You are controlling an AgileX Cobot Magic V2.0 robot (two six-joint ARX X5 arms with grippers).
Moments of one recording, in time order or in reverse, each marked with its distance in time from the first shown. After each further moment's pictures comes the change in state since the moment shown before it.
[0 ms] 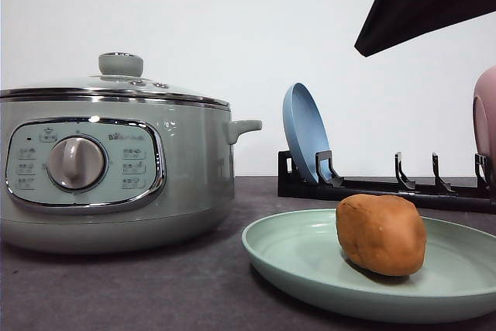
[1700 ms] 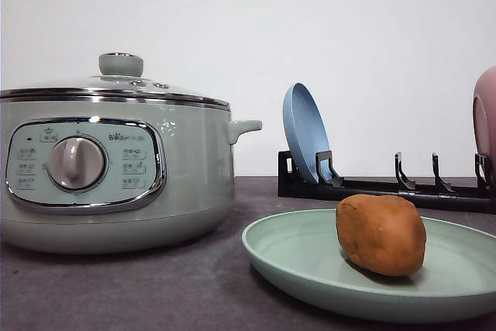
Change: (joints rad) left_arx 0.000 0.000 0.000 0.000 0.000 -0.030; right_arx -0.645 -0.522 -0.315 0.433 0.027 -0.275
